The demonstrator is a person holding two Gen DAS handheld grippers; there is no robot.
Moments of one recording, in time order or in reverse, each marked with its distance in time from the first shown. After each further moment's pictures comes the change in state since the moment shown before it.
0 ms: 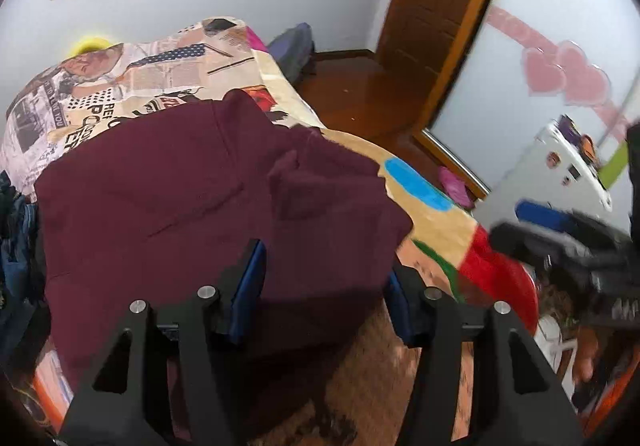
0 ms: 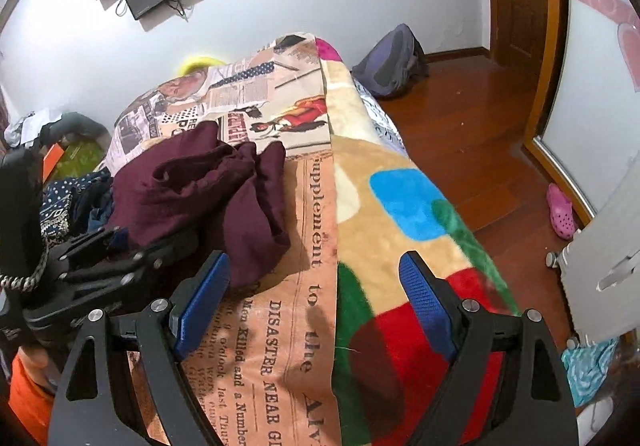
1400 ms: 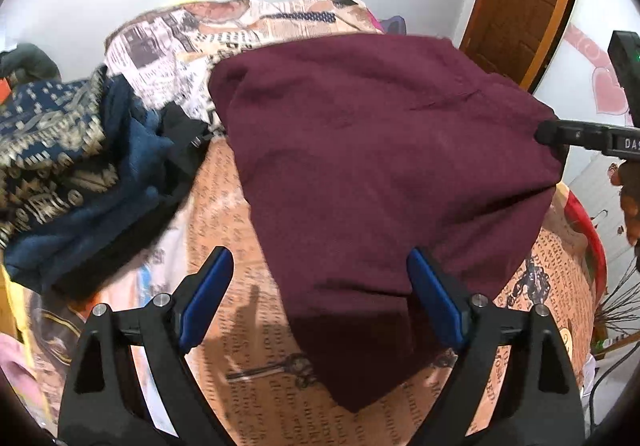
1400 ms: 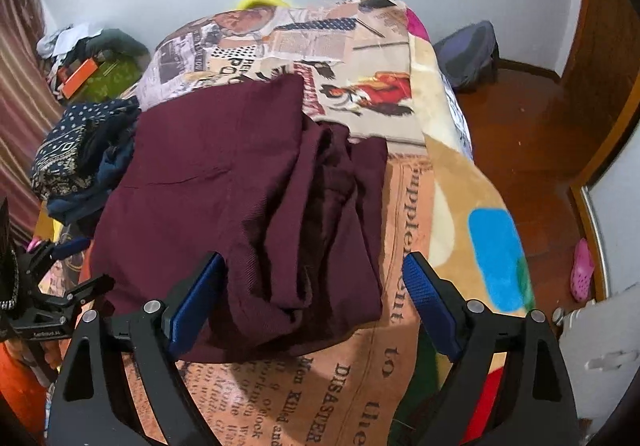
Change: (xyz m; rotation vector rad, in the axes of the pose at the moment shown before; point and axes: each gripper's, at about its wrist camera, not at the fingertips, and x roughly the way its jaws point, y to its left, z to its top) left arm -0.051 0.131 -0.086 -0.161 0.016 0.242; right arm 0.072 0.066 0.030 -0.273 0.178 0.102
